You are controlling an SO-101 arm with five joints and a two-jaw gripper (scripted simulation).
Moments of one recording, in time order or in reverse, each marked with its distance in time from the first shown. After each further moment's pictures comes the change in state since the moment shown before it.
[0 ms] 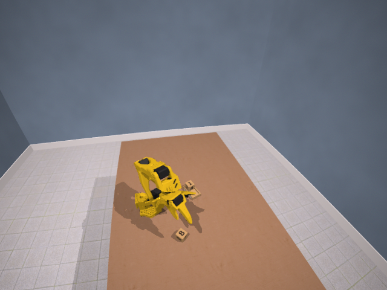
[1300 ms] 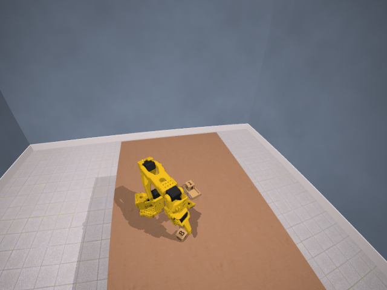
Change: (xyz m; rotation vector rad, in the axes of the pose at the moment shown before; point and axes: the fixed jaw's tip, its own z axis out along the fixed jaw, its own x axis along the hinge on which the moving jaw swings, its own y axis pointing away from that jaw) arm -0.006 0.035 0.044 -0.411 -0.094 -0.058
